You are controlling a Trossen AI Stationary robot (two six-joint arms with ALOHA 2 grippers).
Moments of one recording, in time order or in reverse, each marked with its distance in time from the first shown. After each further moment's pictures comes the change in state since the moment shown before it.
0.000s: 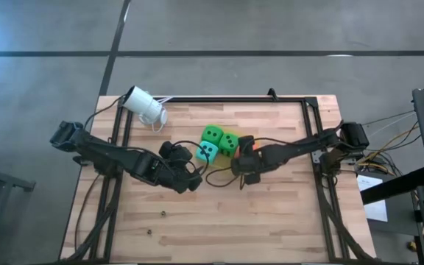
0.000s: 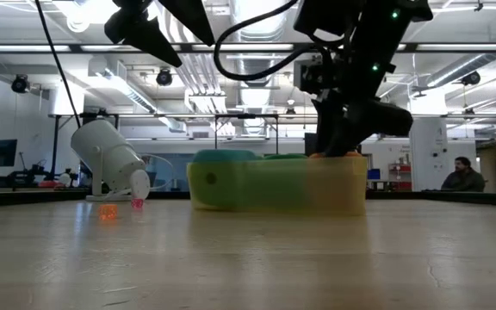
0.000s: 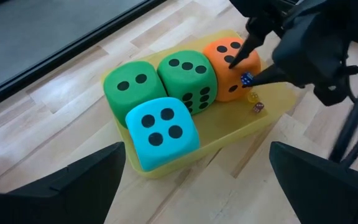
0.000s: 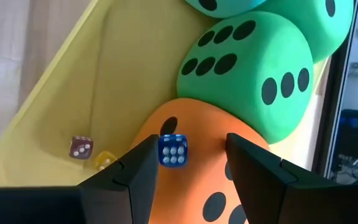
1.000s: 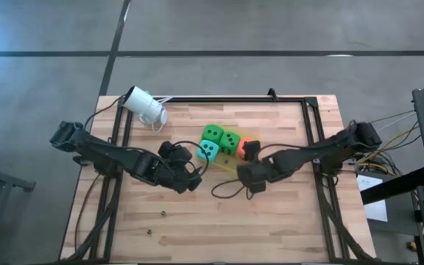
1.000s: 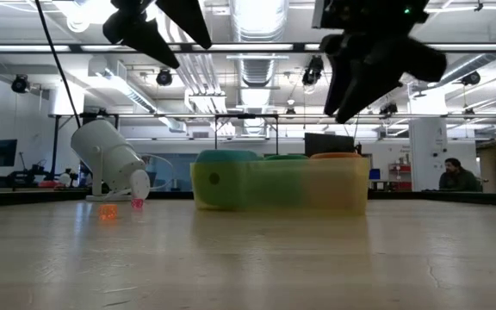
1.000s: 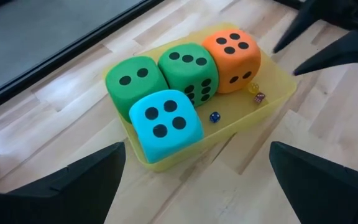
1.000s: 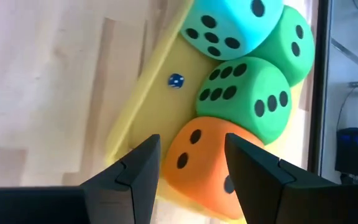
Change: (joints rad) left arm 0.000 0.000 0.000 -0.021 0.000 -0.001; right arm 0.139 -0.118 0.040 -0.086 0.014 0.114
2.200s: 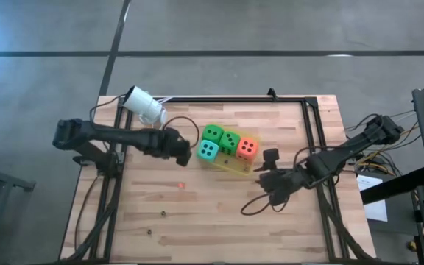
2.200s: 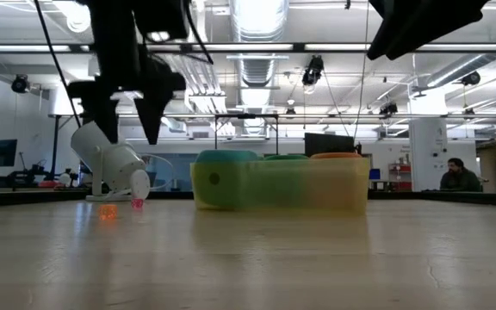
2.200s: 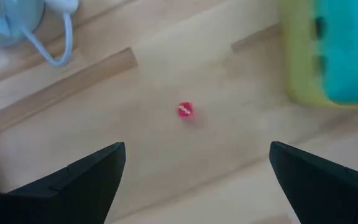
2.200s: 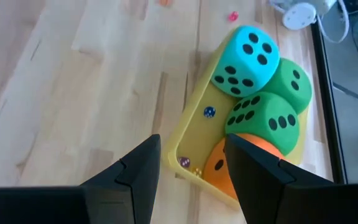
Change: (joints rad) left arm 0.349 0.000 -0.153 -0.272 0.385 -0.261; right arm 0.216 -0.306 -0.148 0.065 0.002 0.112
